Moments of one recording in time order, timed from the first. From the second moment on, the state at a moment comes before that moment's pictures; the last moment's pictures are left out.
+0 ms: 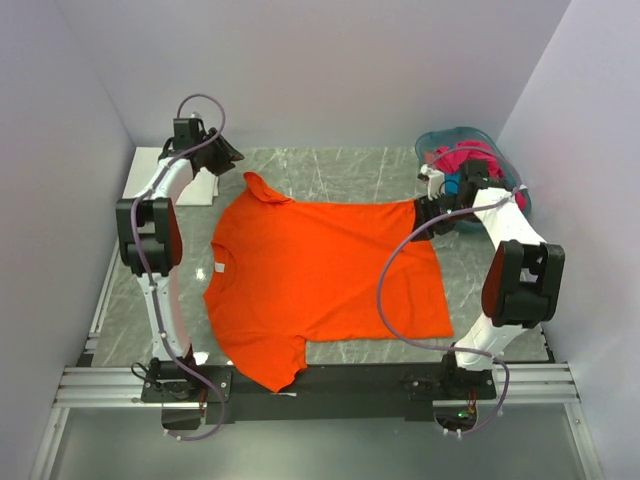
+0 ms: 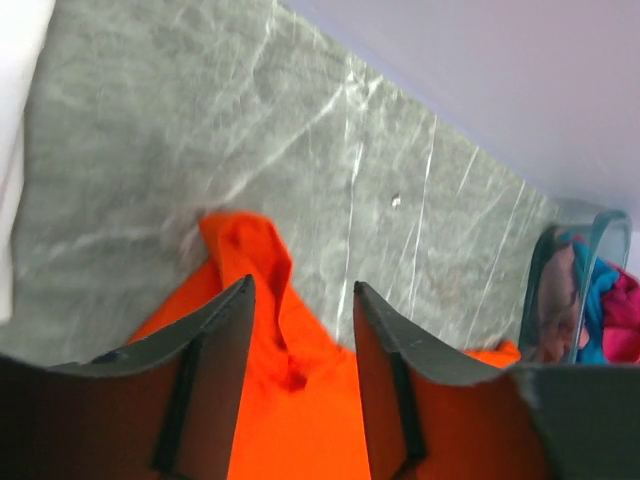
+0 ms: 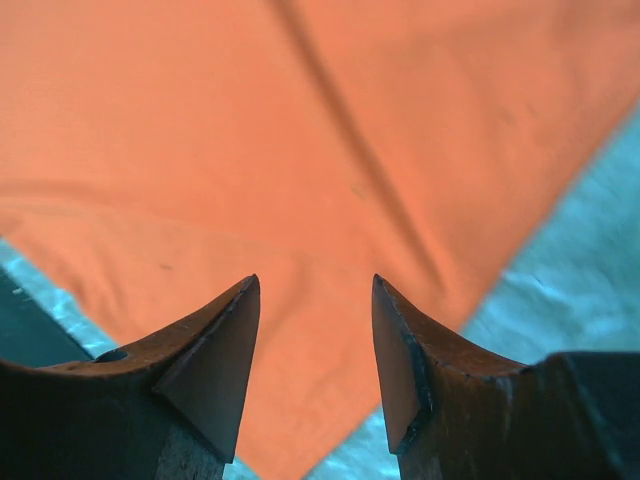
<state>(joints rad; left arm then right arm) 0.02 2.23 1.86 -0.27 0.34 -0.73 -0.11 1.70 1.31 -0.88 -0.60 -0.50</state>
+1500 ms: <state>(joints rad) -0.15 2.09 1.65 -0.33 0.20 -0.69 0.10 1.68 1.30 -0.79 -0.67 -0.41</state>
